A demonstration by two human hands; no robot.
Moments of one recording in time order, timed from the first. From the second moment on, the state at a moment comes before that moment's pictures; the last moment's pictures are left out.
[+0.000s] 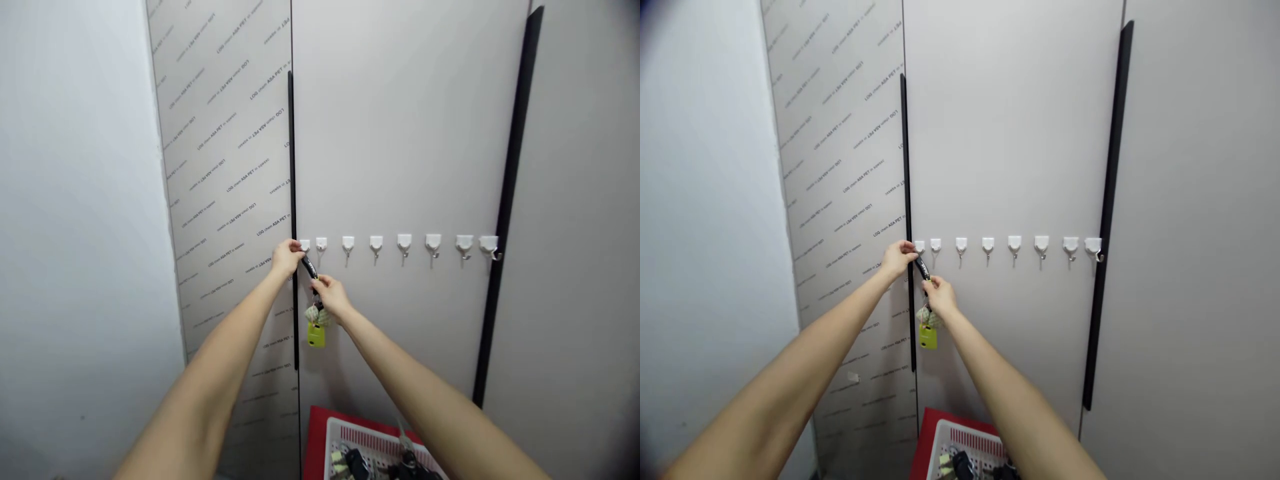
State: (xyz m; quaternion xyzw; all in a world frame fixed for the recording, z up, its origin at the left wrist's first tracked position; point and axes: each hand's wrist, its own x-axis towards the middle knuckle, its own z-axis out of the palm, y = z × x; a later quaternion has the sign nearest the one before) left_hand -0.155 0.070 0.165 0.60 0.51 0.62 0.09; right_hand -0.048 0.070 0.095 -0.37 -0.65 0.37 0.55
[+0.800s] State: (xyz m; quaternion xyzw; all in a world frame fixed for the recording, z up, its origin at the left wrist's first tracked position) left_hand -0.136 0.033 0.069 0.66 0.49 0.56 -0.05; right_hand 0.029 0.054 0.033 -0.41 -0.76 0.27 0.43
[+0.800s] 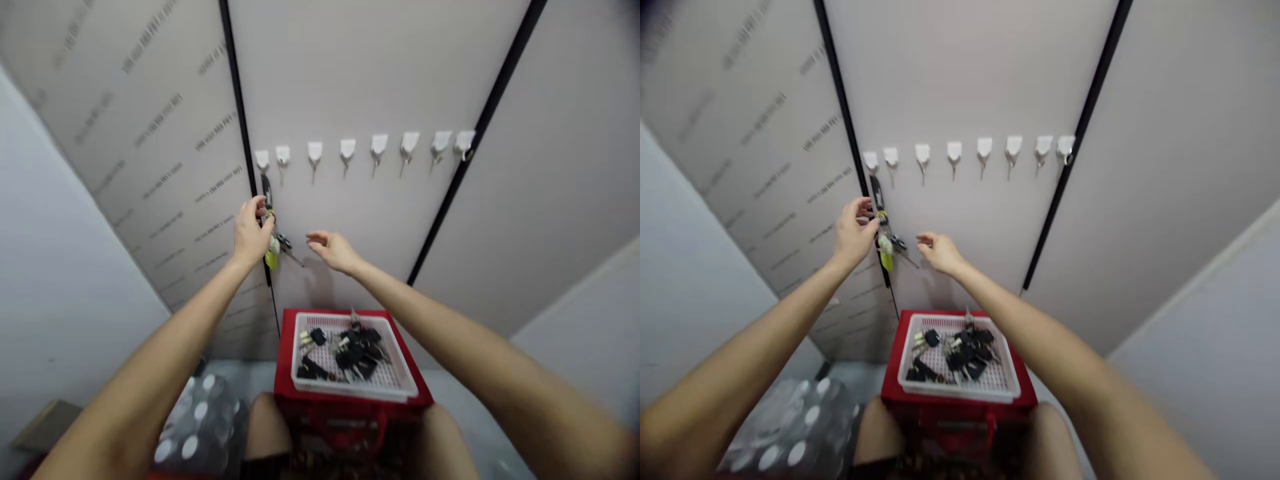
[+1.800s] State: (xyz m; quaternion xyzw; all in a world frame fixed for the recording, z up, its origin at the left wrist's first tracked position) left_hand -0.062 -0.035 -0.099 0.81 0.56 0.13 0.14; right_hand 0.144 -0.035 -0.105 -0.45 -0.88 0.18 0.03
